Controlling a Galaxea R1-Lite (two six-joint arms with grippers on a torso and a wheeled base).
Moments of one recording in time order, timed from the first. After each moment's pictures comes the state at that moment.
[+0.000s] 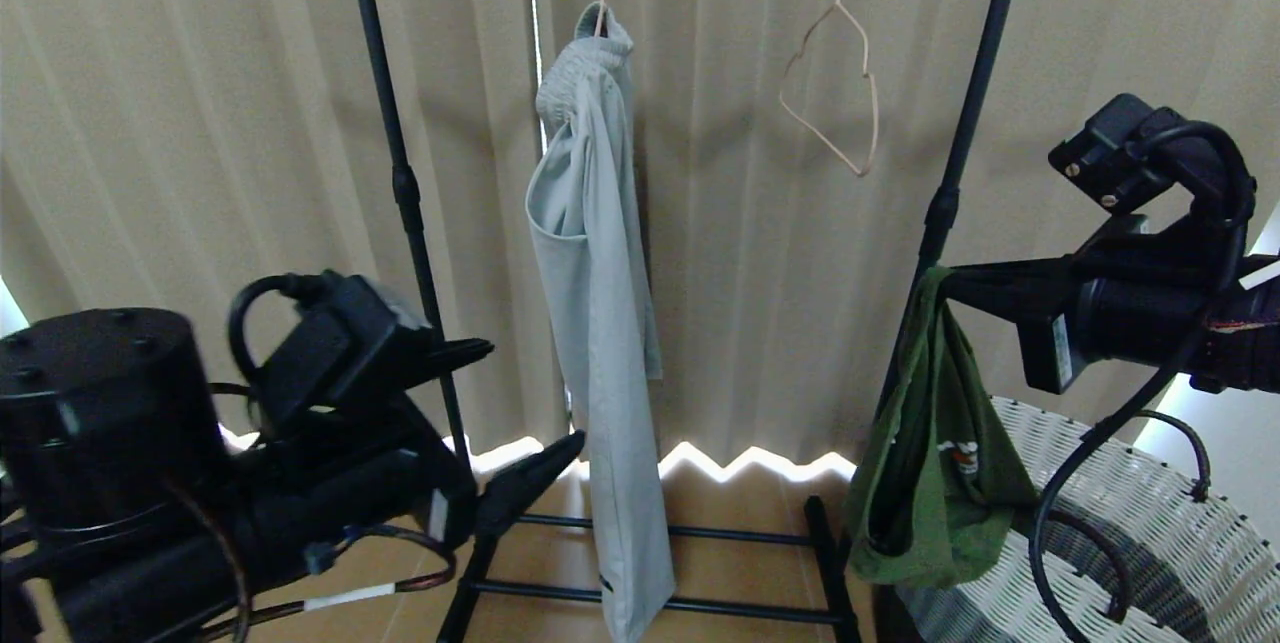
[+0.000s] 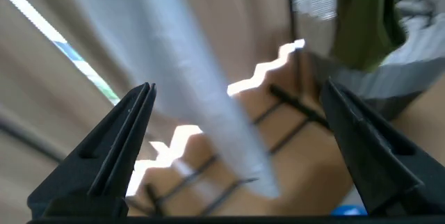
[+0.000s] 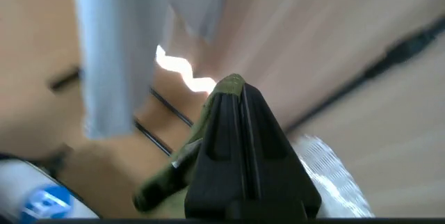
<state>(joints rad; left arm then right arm) -0.63 1.46 -0.49 -0.79 -0.08 0.25 0.44 1.38 -0.96 -0.07 0.02 -0.26</state>
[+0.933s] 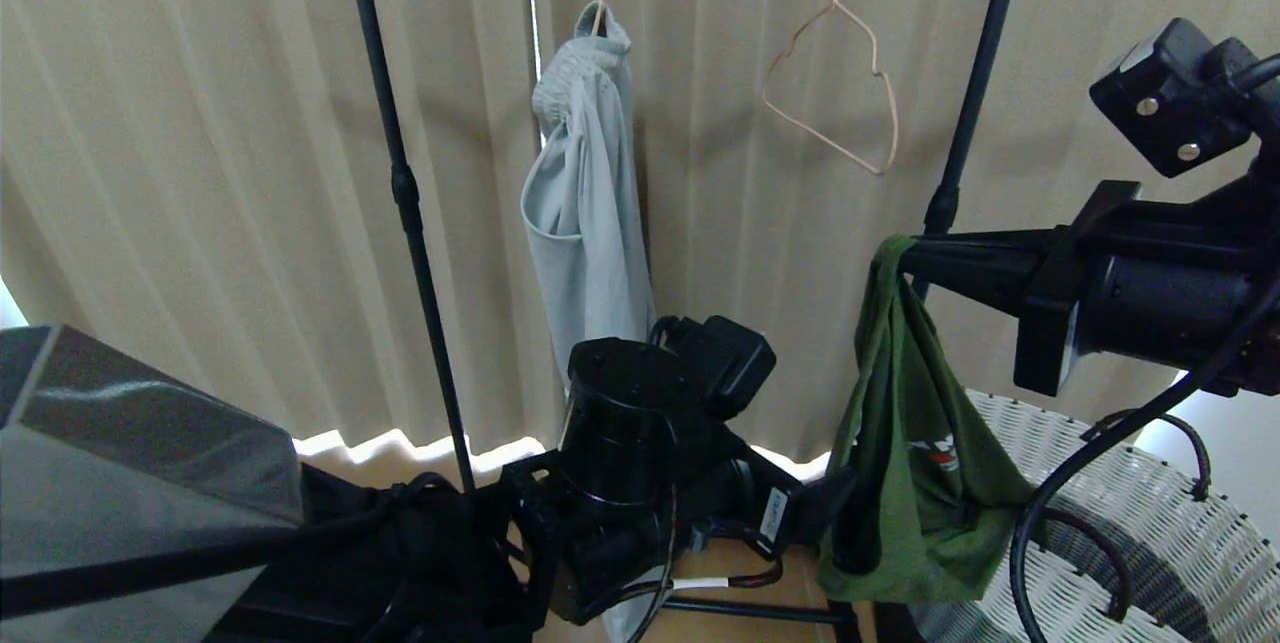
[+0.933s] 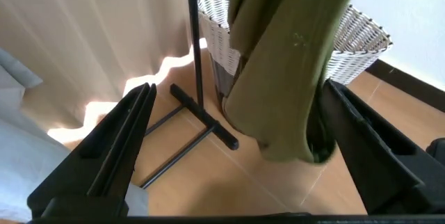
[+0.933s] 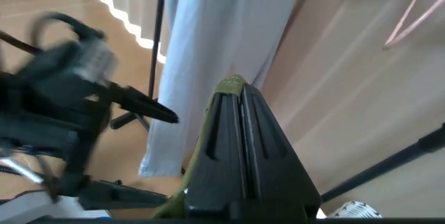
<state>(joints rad) -0.92 1.99 -0.92 -0.80 0.02 -0.08 0.59 1.35 -0.97 -0.16 0.05 -0.20</state>
